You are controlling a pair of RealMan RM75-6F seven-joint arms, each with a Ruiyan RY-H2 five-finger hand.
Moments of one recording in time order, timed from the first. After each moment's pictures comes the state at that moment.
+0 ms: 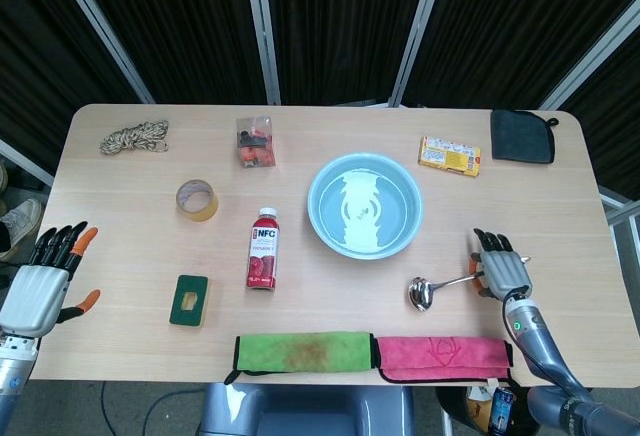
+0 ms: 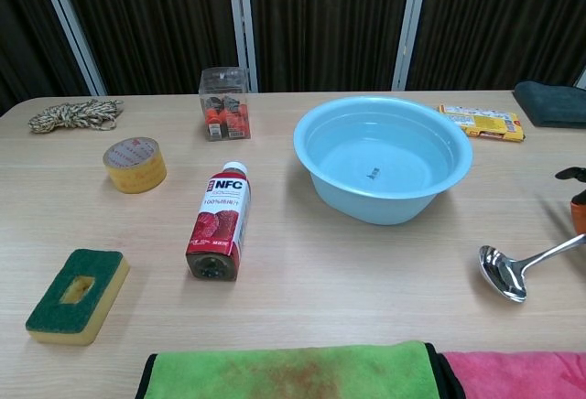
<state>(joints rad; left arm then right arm) -0.17 -1.20 -0.02 -1.52 1.56 1.44 0.07 0.42 -1.52 0.09 -1.11 -1.24 0.91 -0.08</state>
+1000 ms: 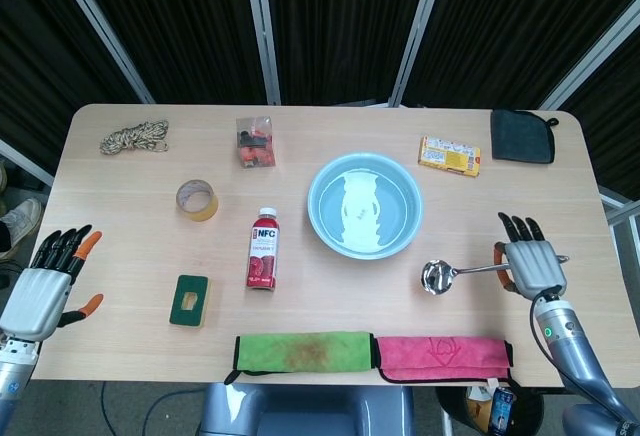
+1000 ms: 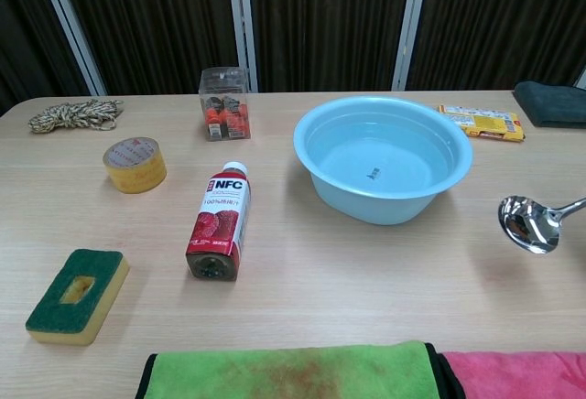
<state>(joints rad) -0.17 -1.18 0.00 -1.53 1.59 1.44 0.04 0.40 -1.19 0.13 -1.58 -1.15 1.03 -0.37</state>
